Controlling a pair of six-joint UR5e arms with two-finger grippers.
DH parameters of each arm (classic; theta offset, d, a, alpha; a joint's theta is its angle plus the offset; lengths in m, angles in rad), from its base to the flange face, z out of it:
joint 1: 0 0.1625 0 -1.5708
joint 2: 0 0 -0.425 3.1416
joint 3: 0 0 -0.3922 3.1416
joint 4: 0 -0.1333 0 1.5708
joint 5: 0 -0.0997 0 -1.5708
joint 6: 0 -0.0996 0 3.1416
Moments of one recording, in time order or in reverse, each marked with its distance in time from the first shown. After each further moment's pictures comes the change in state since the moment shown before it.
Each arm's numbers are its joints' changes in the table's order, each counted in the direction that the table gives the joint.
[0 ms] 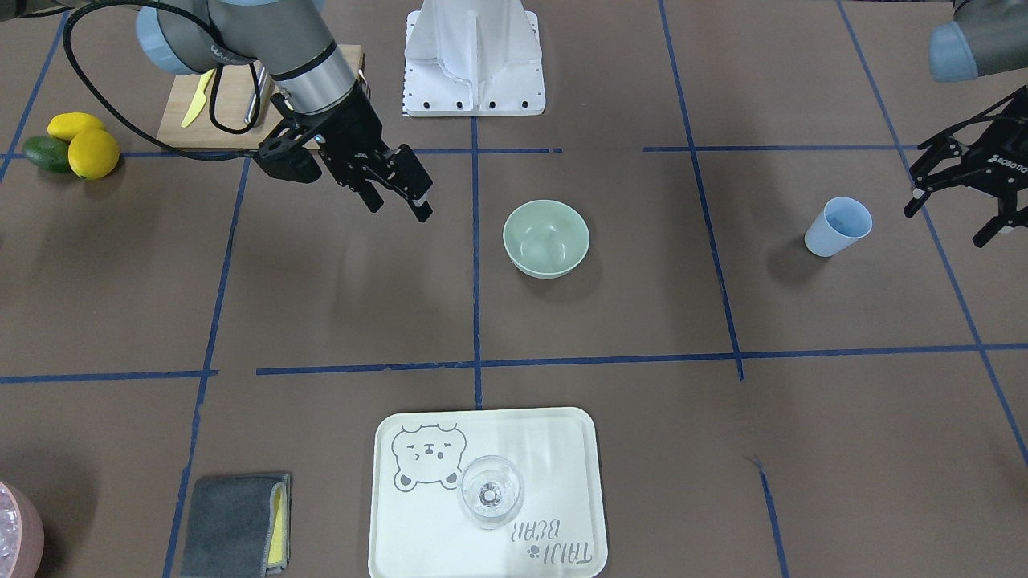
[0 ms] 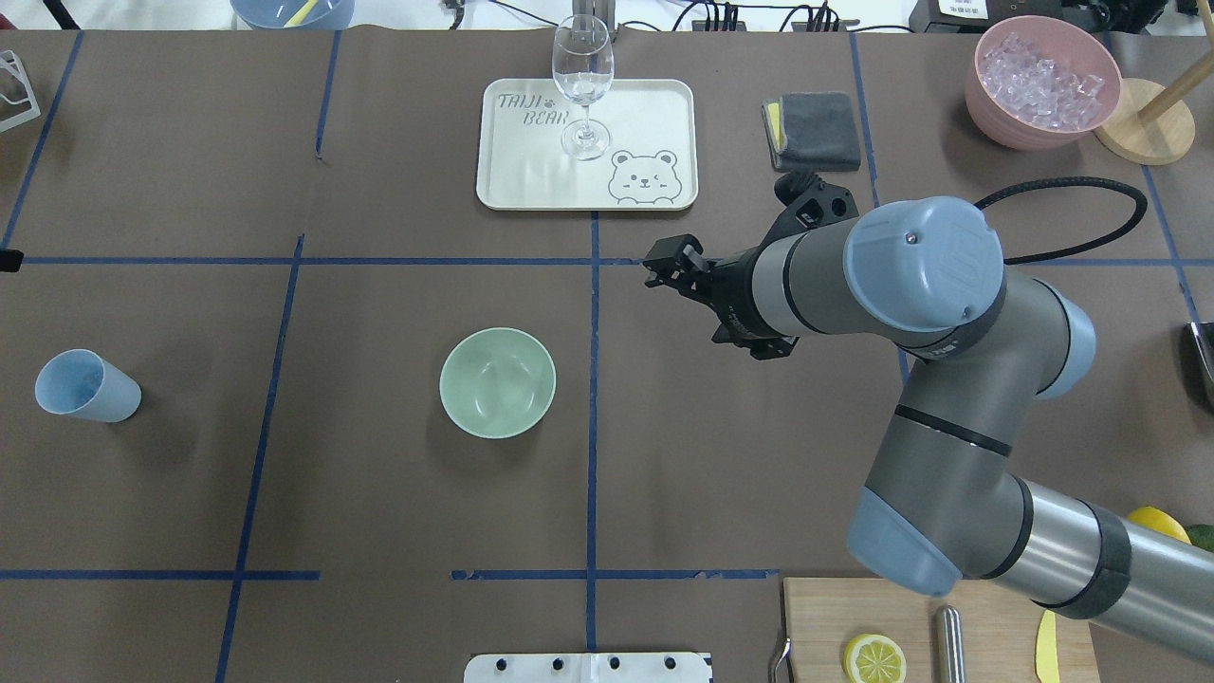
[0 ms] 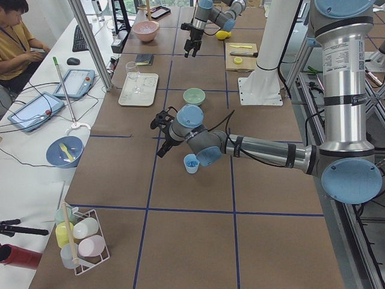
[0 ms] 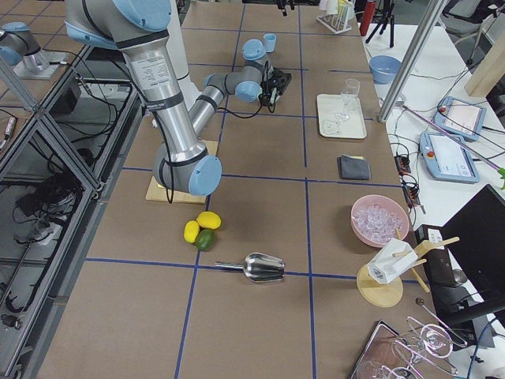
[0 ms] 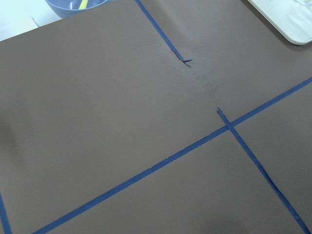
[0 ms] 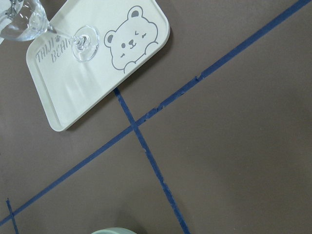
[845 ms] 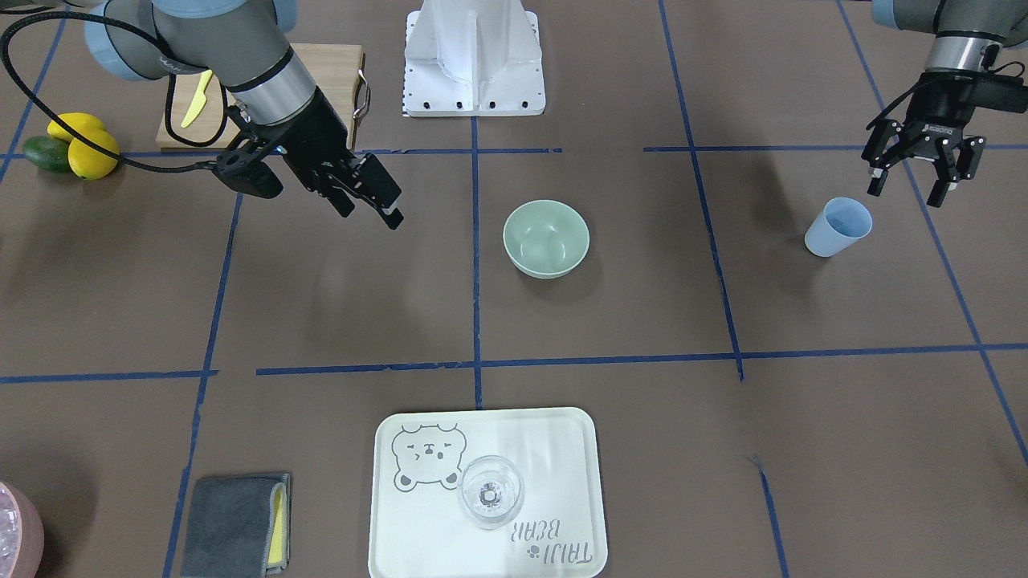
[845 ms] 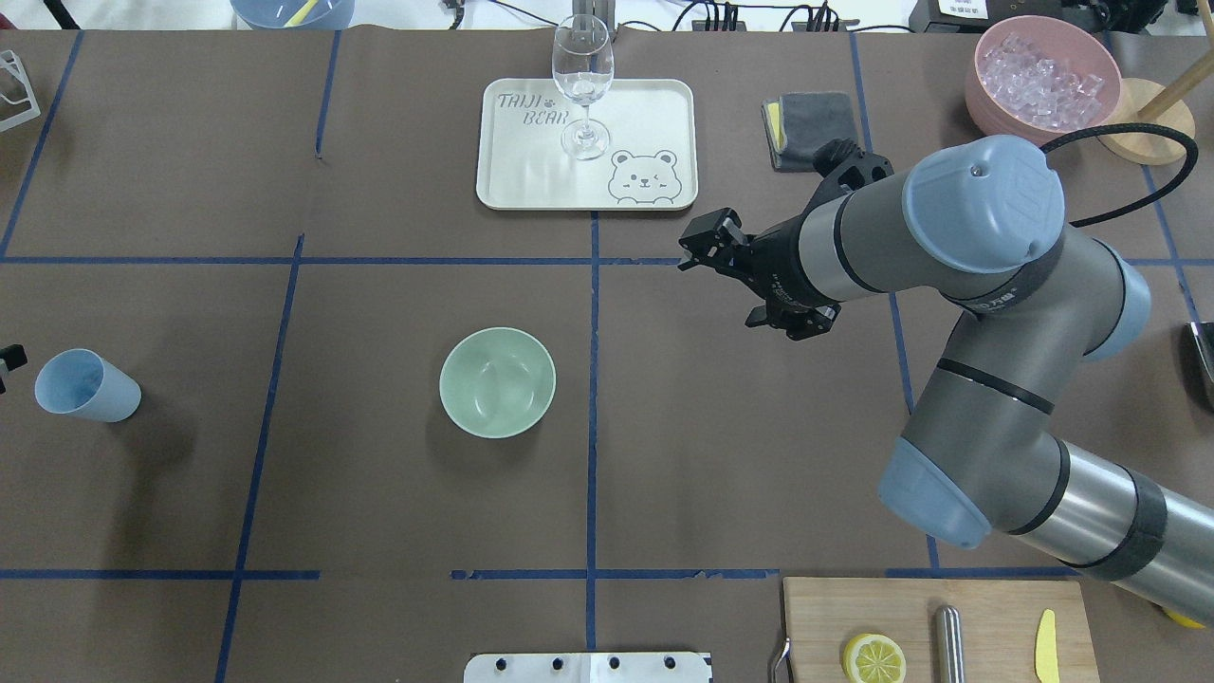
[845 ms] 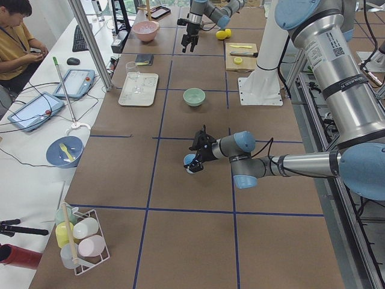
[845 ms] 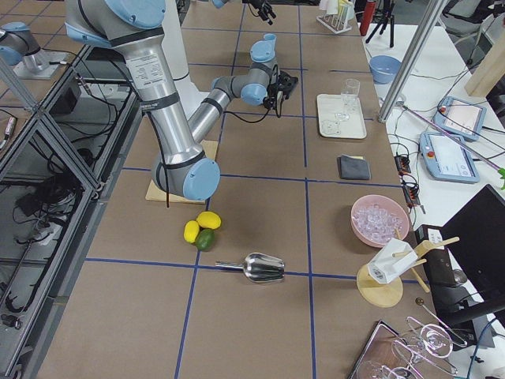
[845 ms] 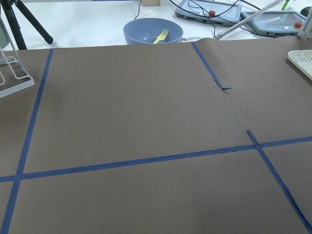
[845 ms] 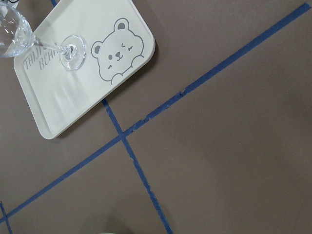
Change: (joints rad) left arm 0.570 -0.338 0.011 0.577 -0.857 0.600; right arm 0.075 0.023 0.001 -0.003 -0.133 0.035
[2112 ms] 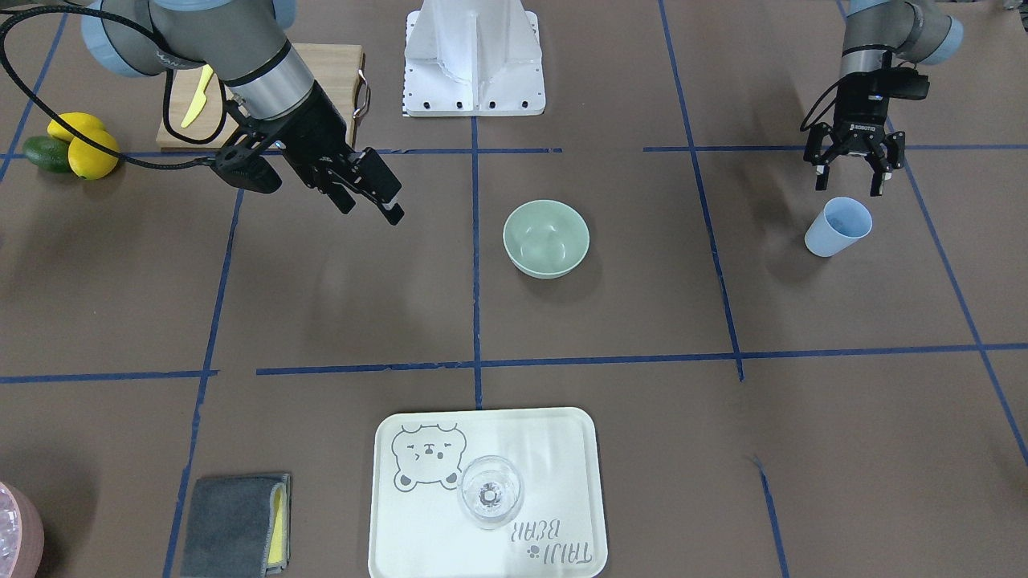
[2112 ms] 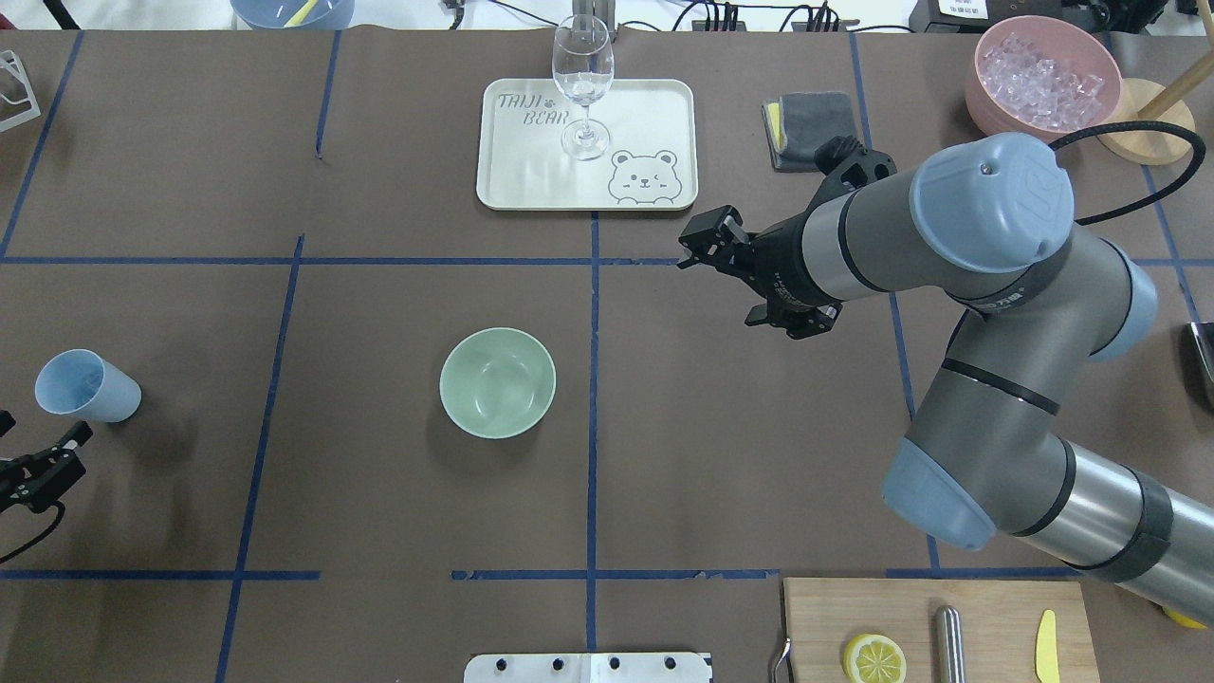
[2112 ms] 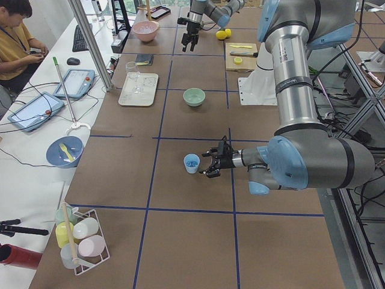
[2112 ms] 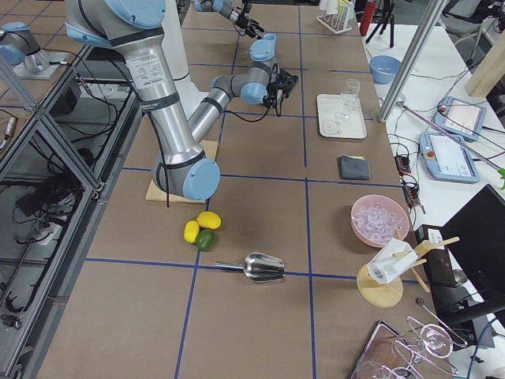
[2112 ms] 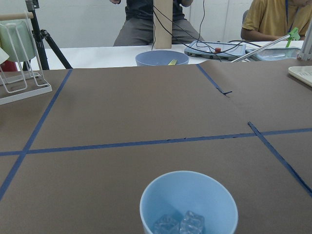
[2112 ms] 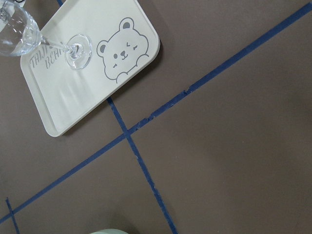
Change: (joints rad) left arm 0.588 0.043 0.188 0.002 -0.777 0.256; right arm 0.002 0.003 0.011 -0.004 -0.002 0.001
